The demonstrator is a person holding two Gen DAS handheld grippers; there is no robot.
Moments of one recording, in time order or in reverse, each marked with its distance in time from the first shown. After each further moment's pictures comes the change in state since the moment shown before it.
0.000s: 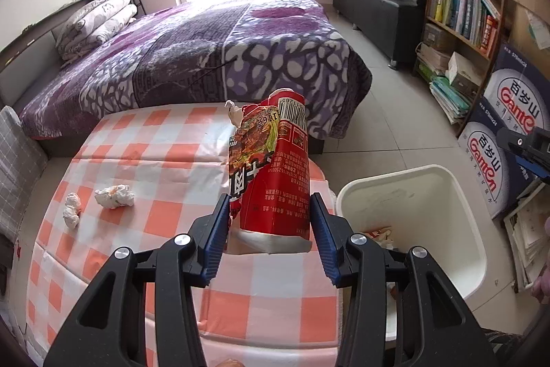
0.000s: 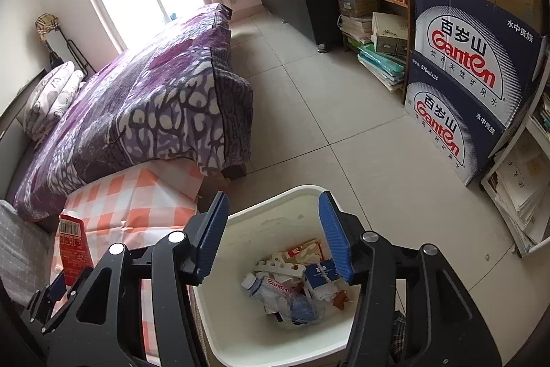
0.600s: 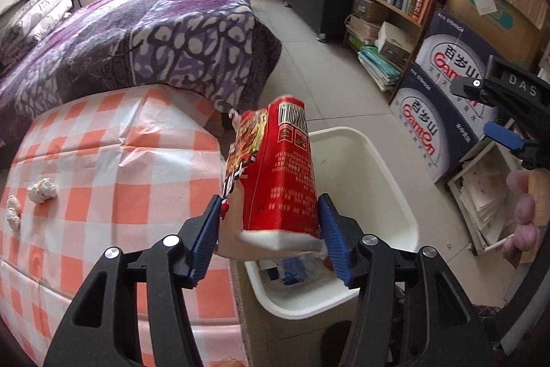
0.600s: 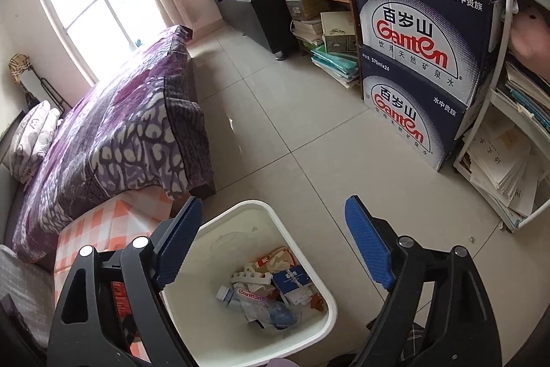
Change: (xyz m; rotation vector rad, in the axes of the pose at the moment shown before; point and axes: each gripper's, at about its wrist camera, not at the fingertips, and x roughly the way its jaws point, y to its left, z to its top) left arm -0.005 -0.074 -0.018 0.081 0.093 -0.280; right arm -0.019 -0.068 0.009 0.155 -0.040 -0.070
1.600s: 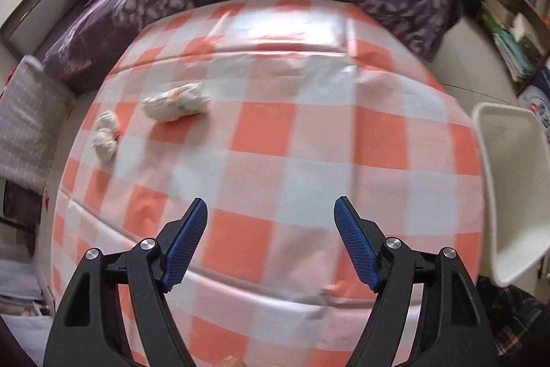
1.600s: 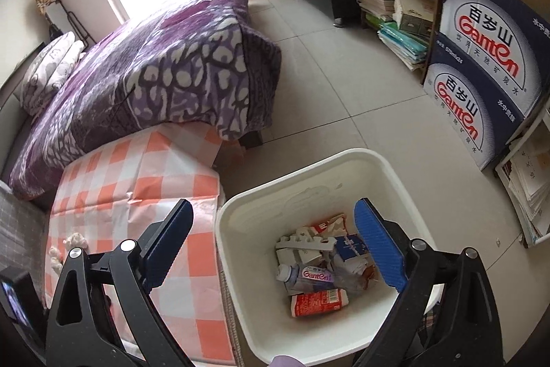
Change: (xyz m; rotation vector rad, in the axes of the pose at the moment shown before) left arm 0.018 0.223 -0.052 -0.229 0.250 0.443; right arm 0.045 0.140 -0.064 -0.228 0.153 0.053
